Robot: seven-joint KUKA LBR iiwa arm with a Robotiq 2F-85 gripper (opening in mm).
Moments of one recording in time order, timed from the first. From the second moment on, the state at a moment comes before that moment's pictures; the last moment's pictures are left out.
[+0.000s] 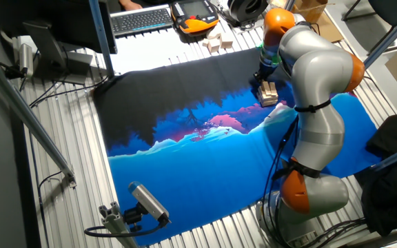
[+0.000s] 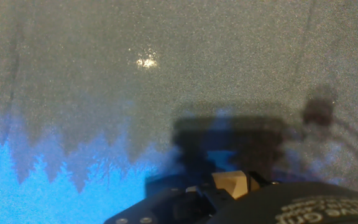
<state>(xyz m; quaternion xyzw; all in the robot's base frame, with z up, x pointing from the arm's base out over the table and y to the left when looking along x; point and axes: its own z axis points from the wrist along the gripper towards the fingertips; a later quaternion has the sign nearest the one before) 0.633 -0.195 0.055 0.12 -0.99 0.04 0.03</state>
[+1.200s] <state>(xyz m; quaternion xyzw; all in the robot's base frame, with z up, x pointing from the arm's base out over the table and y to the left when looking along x) 0.638 -0.195 0.055 0.14 -0.99 0.04 0.03</state>
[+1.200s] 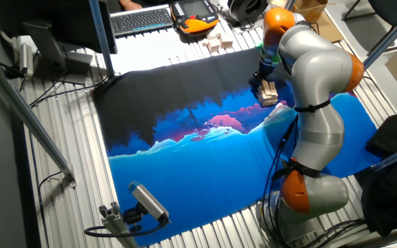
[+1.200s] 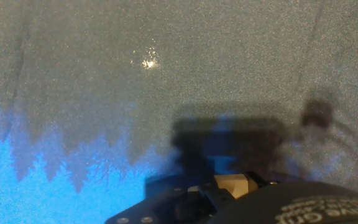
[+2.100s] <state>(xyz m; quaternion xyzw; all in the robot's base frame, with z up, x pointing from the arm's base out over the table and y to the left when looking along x) 0.642 -0.197 0.054 0.14 -0.99 0.04 0.02</state>
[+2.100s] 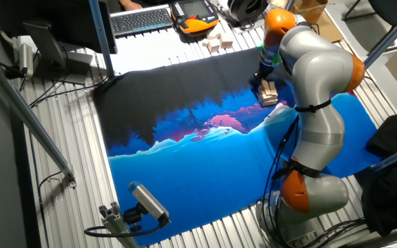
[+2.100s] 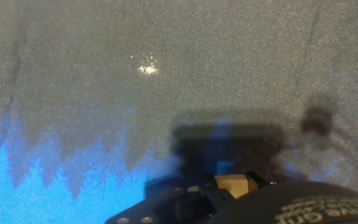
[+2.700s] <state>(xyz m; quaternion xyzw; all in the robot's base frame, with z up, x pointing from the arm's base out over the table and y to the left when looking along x) 0.646 -0.198 0.053 0.14 -0.99 0.04 0.01</state>
